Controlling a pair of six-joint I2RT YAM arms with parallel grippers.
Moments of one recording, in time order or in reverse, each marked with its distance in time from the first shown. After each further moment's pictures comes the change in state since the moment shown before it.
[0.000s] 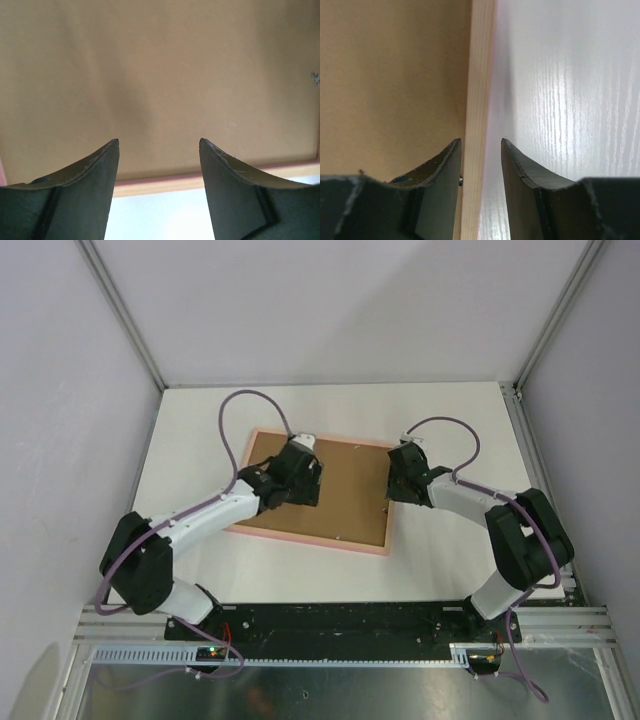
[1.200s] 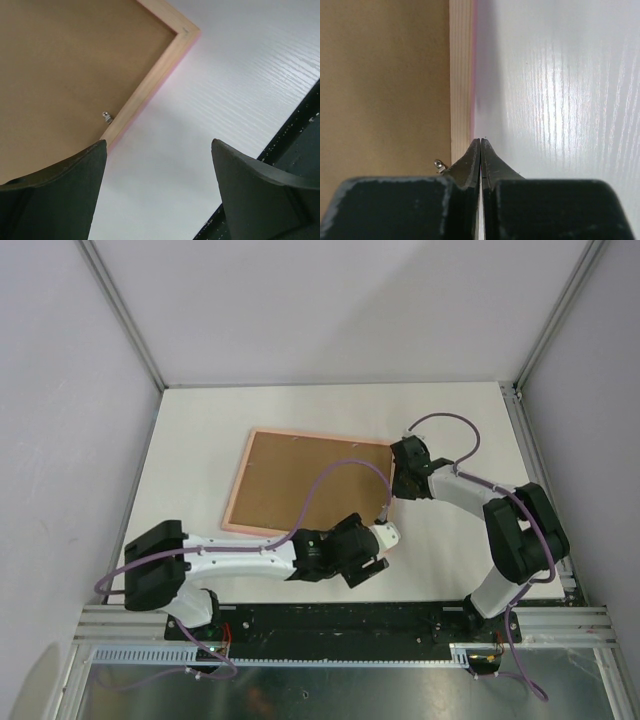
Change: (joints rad) left arm -0.634 0.043 -0.075 0.110 -0.124 0.319; right arm -0.039 0.053 0.068 -0.086 -0.035 -0.019
